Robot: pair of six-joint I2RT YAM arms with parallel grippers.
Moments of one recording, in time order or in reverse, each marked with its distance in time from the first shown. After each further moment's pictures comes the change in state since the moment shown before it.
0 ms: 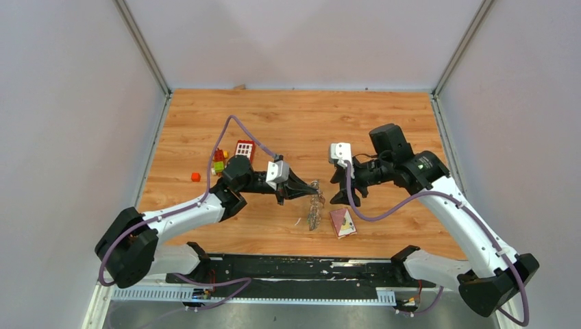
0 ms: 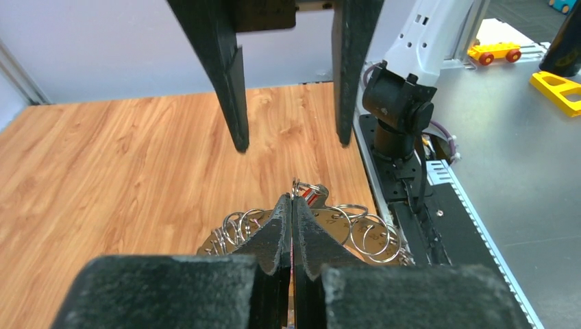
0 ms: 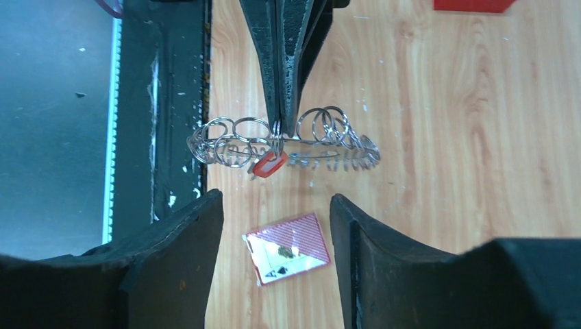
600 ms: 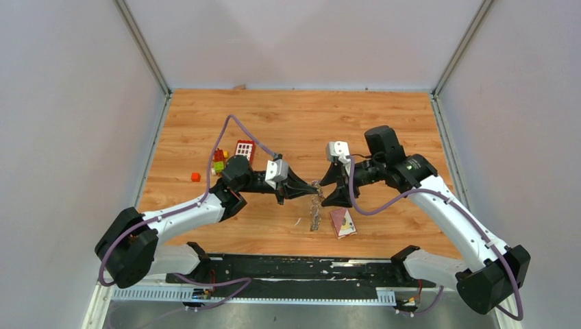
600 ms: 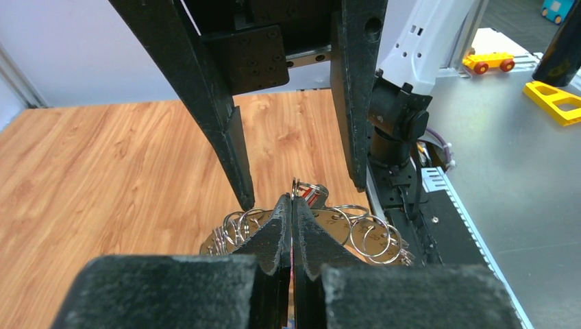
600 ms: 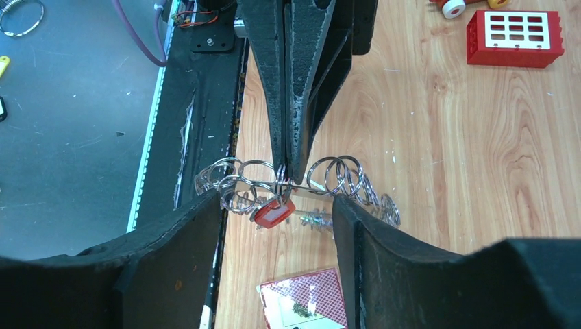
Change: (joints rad) left arm 0.001 -0.002 0.000 0.026 0.002 -0.034; right arm -0.029 0.015 -0.160 0.239 -0.234 0.106
